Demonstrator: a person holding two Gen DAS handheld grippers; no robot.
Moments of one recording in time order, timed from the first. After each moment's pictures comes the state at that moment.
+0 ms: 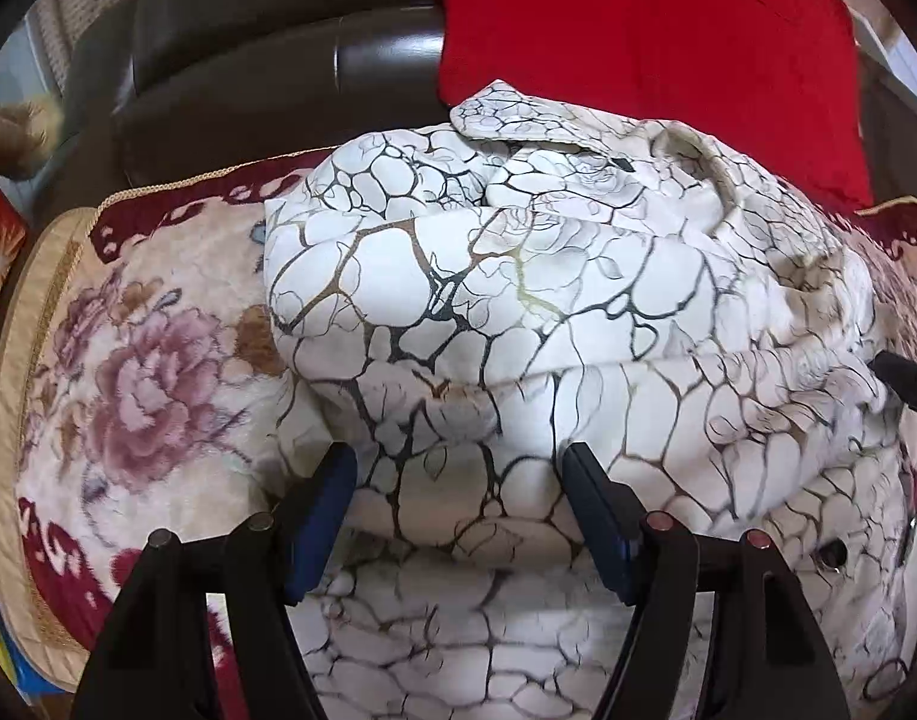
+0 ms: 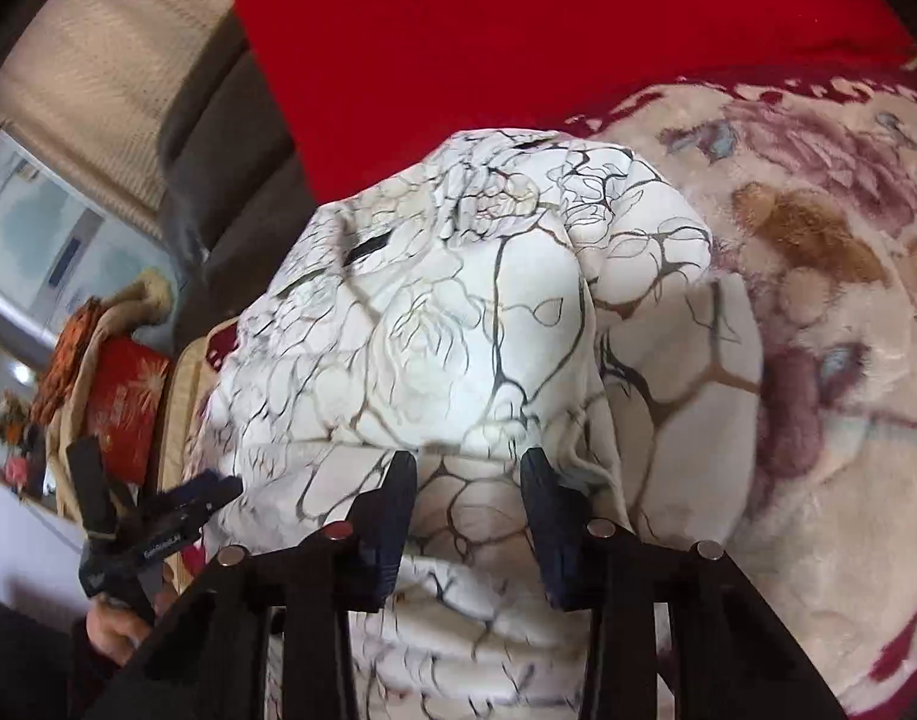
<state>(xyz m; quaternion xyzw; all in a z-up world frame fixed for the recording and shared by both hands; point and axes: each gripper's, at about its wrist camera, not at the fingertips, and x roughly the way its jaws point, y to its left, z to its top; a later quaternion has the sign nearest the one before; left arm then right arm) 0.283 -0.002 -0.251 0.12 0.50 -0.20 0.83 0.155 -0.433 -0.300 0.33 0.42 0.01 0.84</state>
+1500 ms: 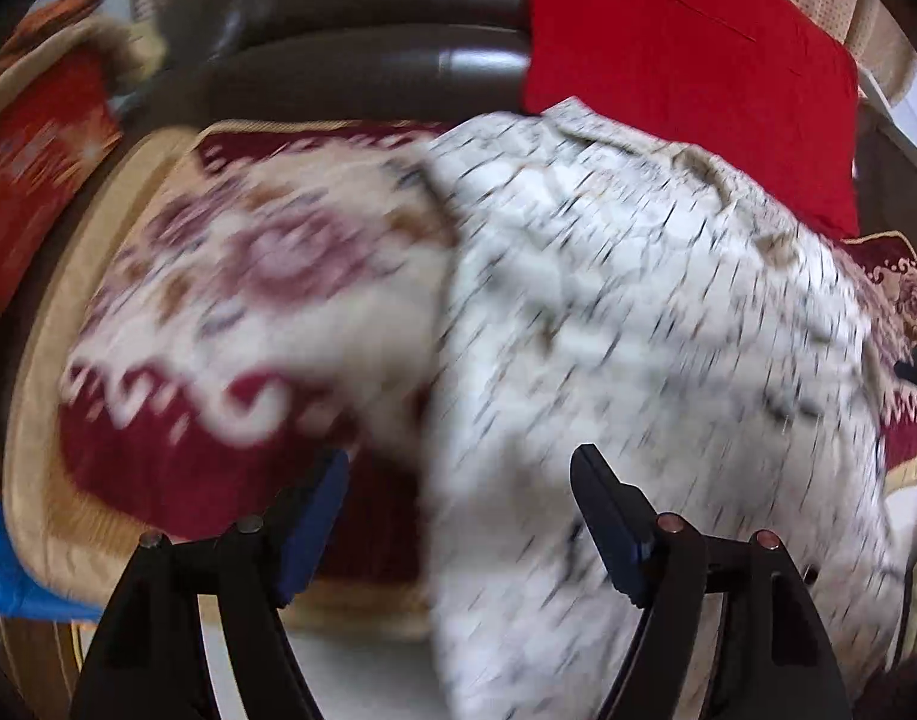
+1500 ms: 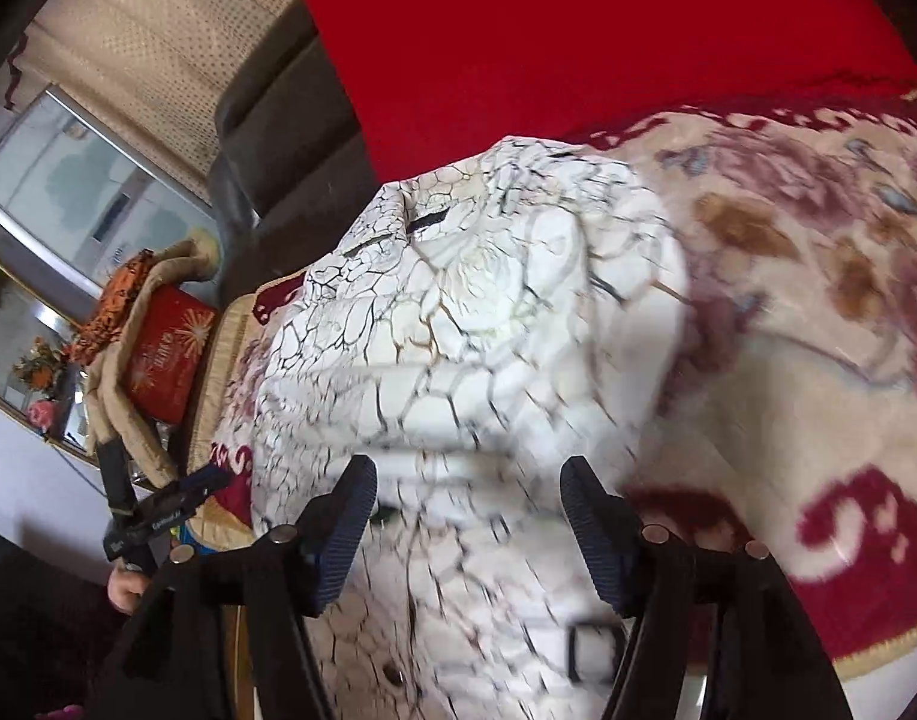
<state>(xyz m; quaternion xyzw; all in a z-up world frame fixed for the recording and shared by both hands) 0.199 0.122 -0.242 0.06 0.49 -0.18 0.85 0.078 -0.431 -0.253 0.31 0.43 0.05 0.85</state>
